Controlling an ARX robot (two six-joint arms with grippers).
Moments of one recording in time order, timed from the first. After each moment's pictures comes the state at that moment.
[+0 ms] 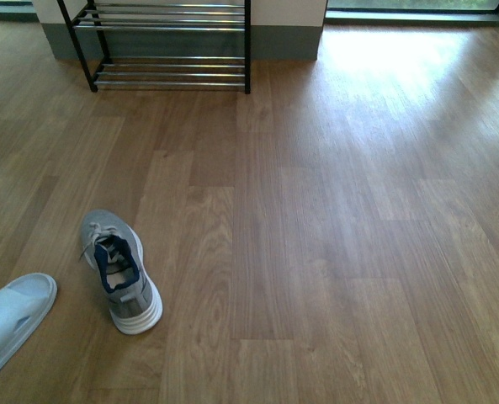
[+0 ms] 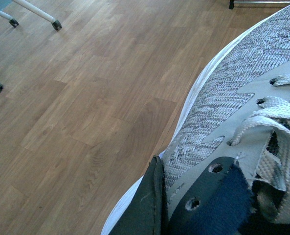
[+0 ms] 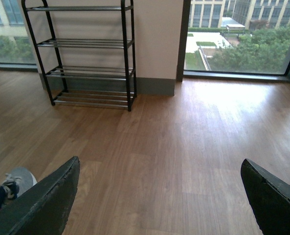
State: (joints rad) left arm -0.37 0.65 0.25 -0.24 -0.82 -0.26; right arm 0.00 0.00 0.02 0.00 0.00 -0.01
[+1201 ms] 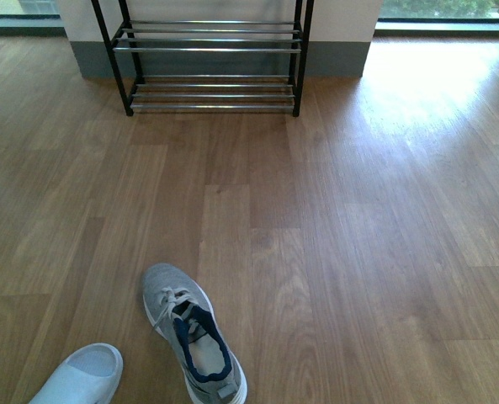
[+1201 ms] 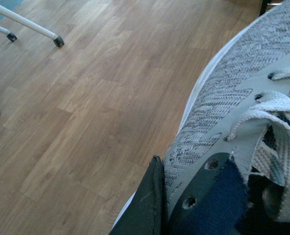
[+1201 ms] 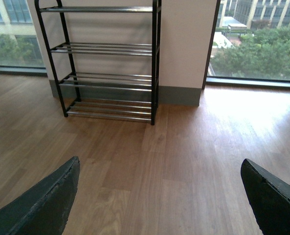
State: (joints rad) left arm -0.37 0.65 0.25 -0.24 -0.82 -0.26; right arm 0.00 0.00 0.02 0.00 0.00 -0.01
